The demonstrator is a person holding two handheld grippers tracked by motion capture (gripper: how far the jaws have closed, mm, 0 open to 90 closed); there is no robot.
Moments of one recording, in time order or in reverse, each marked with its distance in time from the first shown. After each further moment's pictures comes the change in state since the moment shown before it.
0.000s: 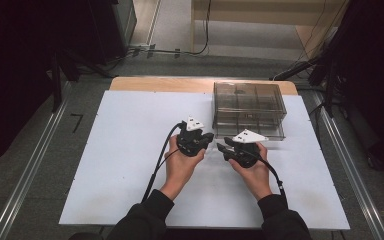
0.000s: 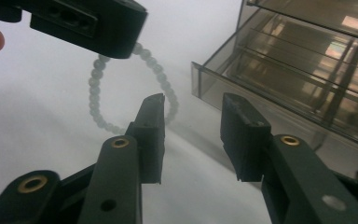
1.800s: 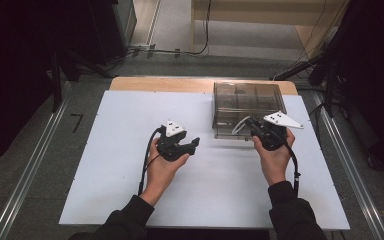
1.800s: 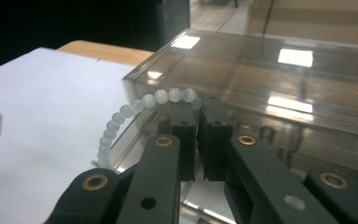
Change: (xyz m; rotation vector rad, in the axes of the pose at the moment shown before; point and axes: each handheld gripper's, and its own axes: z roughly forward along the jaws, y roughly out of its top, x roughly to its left) left arm 0.034 -0.025 -0.036 -0.038 0.124 -0.024; right arm -0.053 0.033 -0.045 -0.206 -0.176 0.145
